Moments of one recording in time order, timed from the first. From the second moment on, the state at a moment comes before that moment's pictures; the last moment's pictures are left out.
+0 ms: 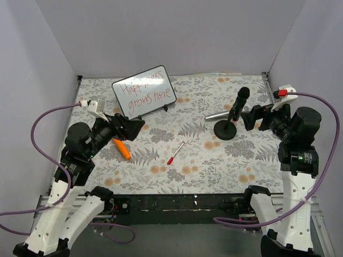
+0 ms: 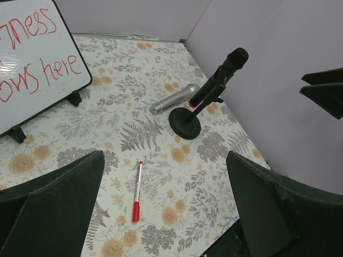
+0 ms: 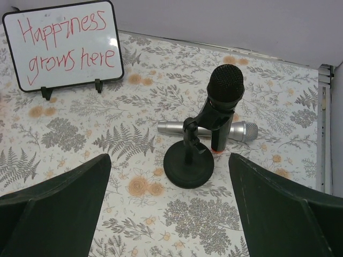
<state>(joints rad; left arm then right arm) -0.37 0.64 0.91 -0.31 0.26 -0.51 -0.13 0.73 1.10 -0.58 -0.51 -0.06</state>
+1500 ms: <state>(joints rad) -0.37 0.45 0.50 0.03 0.16 -0.29 -0.37 0.65 0.55 -0.32 -1.08 -0.28</state>
